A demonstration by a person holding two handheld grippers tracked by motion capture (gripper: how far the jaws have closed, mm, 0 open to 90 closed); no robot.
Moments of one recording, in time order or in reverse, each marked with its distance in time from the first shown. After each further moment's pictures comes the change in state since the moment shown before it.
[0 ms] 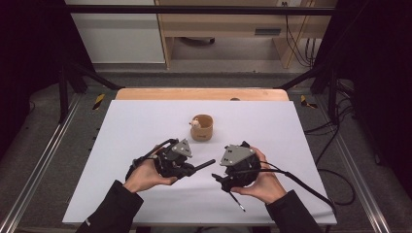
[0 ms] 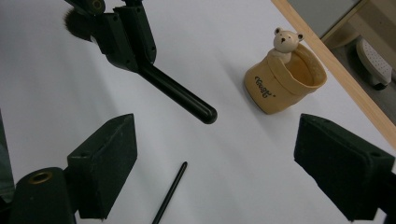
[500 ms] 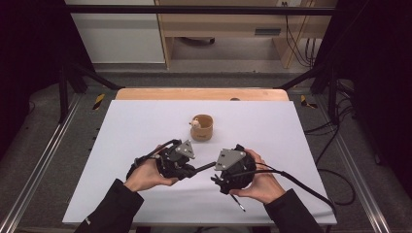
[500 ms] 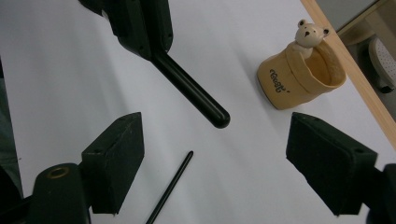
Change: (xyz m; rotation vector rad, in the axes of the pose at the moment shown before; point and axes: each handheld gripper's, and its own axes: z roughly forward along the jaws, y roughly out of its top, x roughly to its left) left arm -0.003 0.006 0.001 0.038 -0.009 0.023; right arm 0.007 0.004 0.006 0.076 0.034 -0.090
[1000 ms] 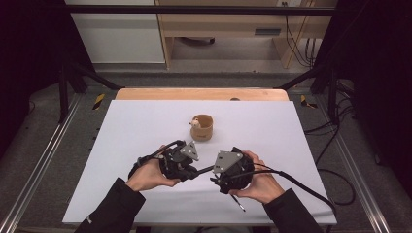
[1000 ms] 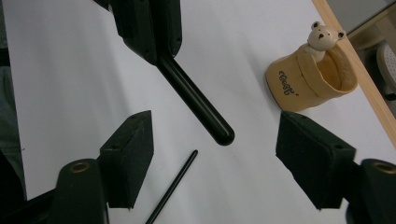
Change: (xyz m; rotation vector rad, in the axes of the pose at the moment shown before) left arm -0.006 0.009 0.002 0.031 -0.012 0.029; right arm 0.003 0.001 0.004 0.005 0.023 -0.041
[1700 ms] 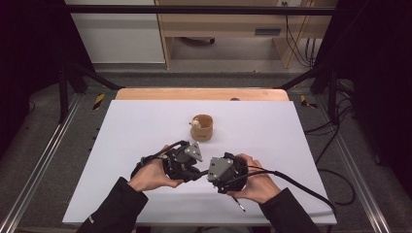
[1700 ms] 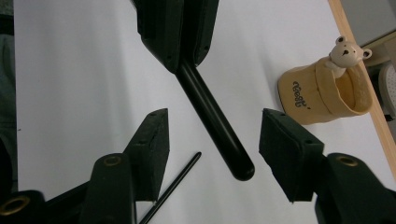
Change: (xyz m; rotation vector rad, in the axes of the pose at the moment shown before) left arm -0.006 0.009 0.001 0.019 -0.017 0.004; right arm 0.009 0.005 0.010 0.030 0.018 -0.139
